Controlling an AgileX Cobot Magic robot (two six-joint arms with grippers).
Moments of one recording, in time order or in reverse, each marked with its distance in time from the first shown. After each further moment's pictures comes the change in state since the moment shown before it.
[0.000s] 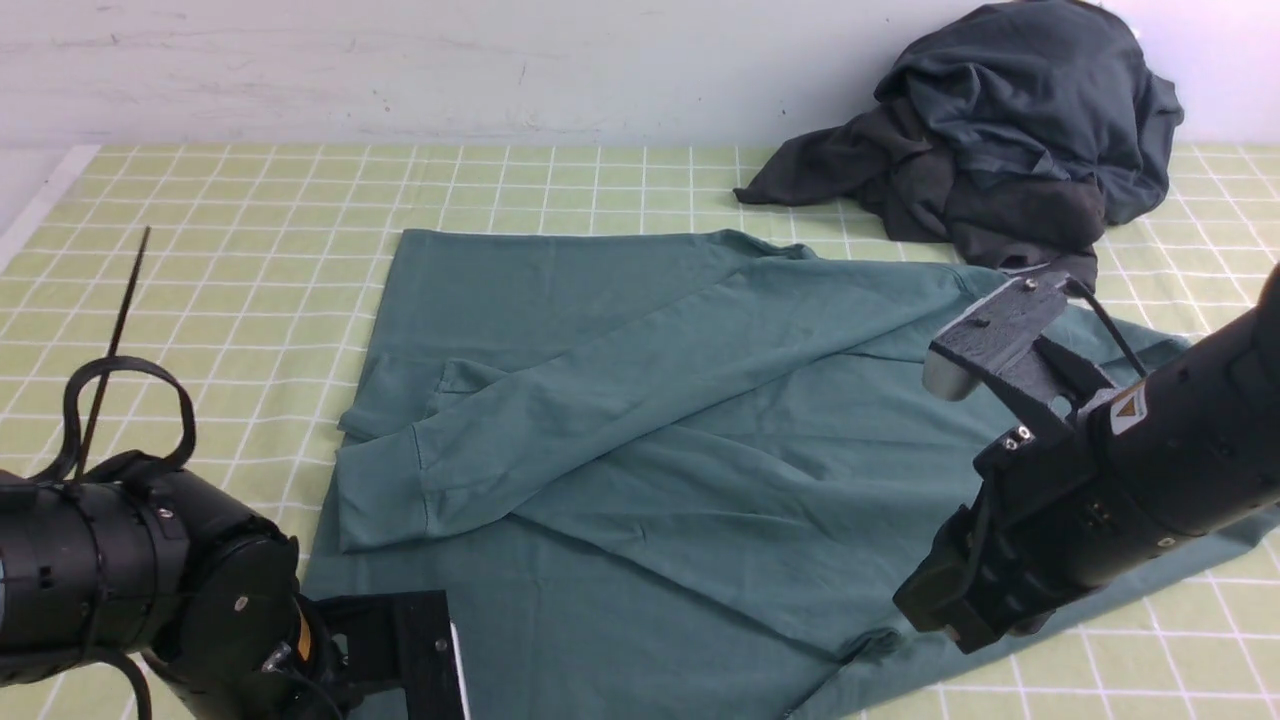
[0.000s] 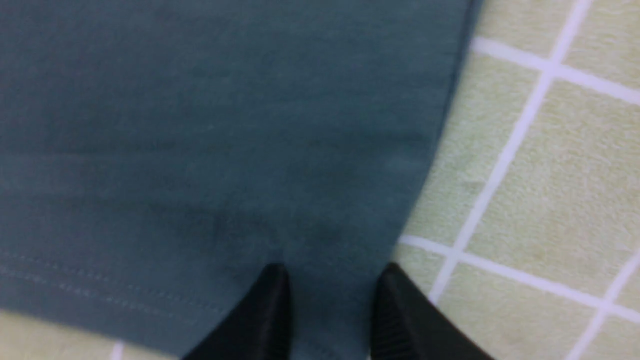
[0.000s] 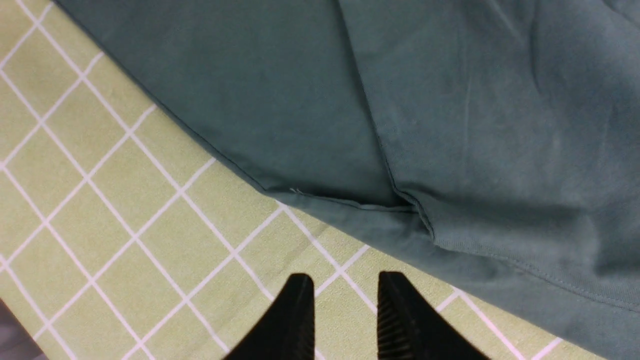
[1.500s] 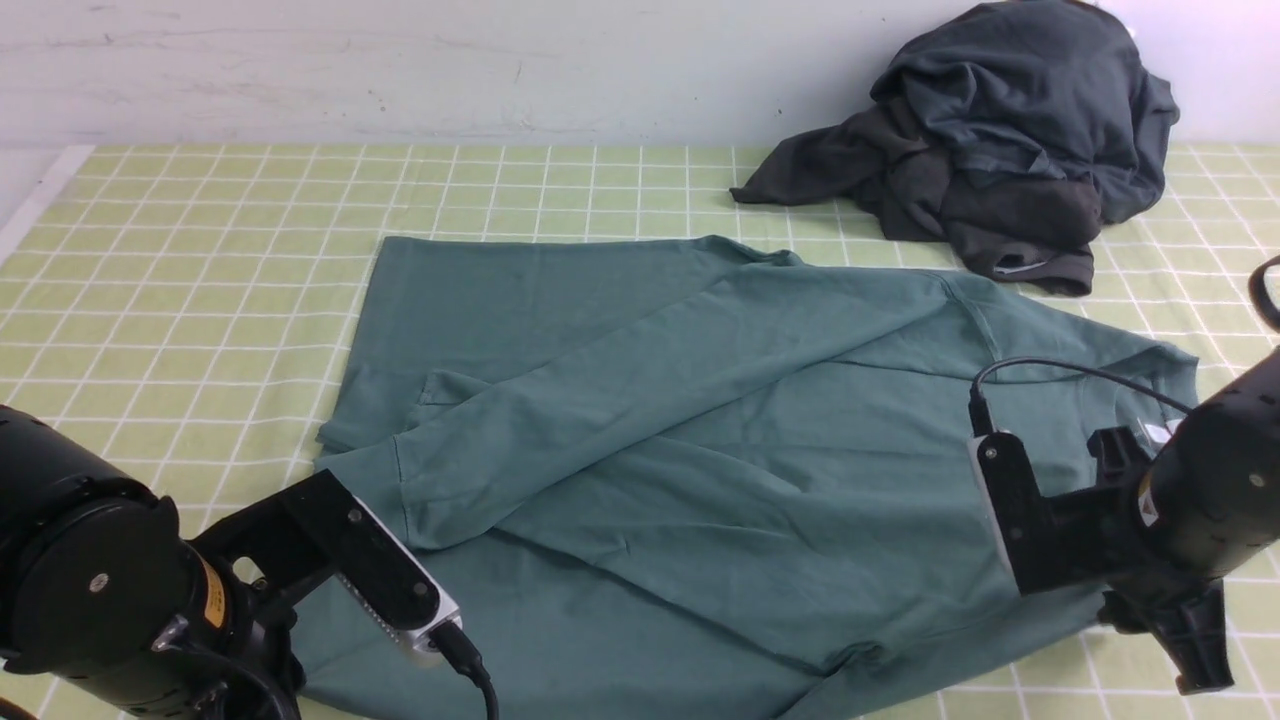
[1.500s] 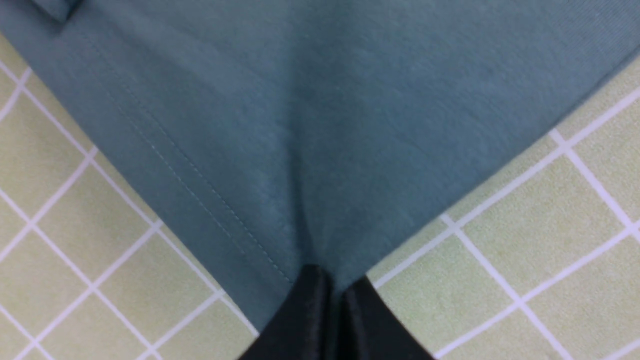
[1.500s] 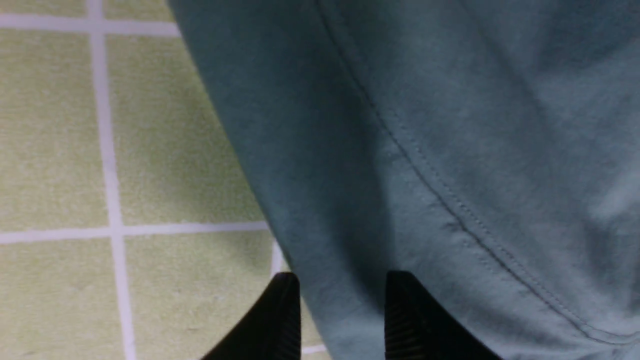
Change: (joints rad) right arm -0.178 0.273 0.149 -0.744 -0.327 -0.591; left arm 0.000 -0.258 -0.033 -0.011 0.165 -0.456
